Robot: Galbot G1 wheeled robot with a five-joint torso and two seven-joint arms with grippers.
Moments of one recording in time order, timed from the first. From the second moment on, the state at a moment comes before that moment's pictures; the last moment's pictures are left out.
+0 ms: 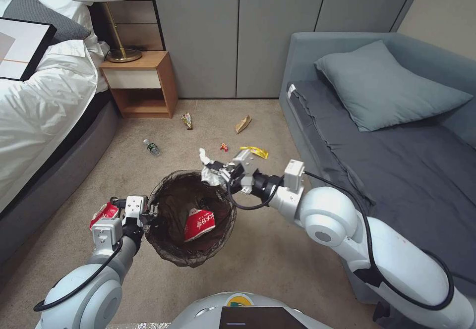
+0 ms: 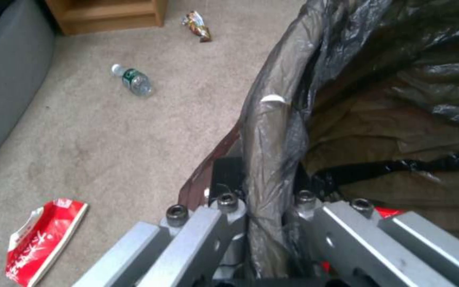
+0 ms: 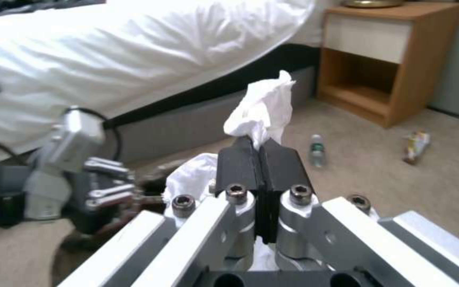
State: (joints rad) left arm 1.74 -1.22 -0.67 -2.50 -0.44 0.68 -0.21; right arm -0.70 0.85 -0.21 2.31 0.92 -0.51 0.06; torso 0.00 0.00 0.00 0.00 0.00
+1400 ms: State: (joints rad) left arm 1.73 -1.22 -0.67 -2.50 -0.44 0.69 -0.21; right arm -0.60 0.89 -0.40 2.29 0.93 -0.57 0.17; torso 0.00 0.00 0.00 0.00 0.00
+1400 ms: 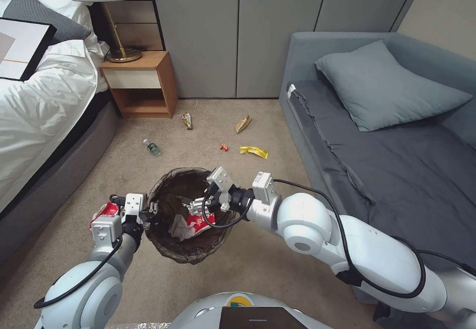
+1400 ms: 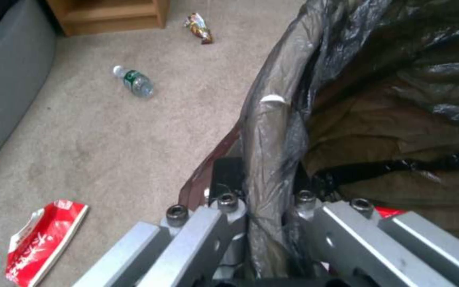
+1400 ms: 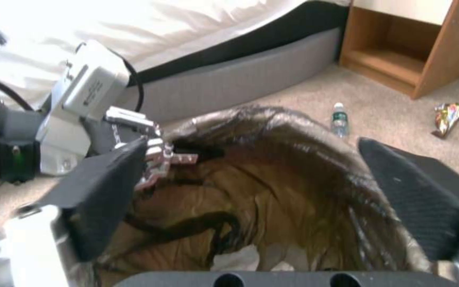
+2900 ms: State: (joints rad) left arm 1.80 -1.25 -0.69 -2.50 -0.43 0.69 -0.21; right arm -1.72 1.37 0.51 2.26 0.07 0.07 0.16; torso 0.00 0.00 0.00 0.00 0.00
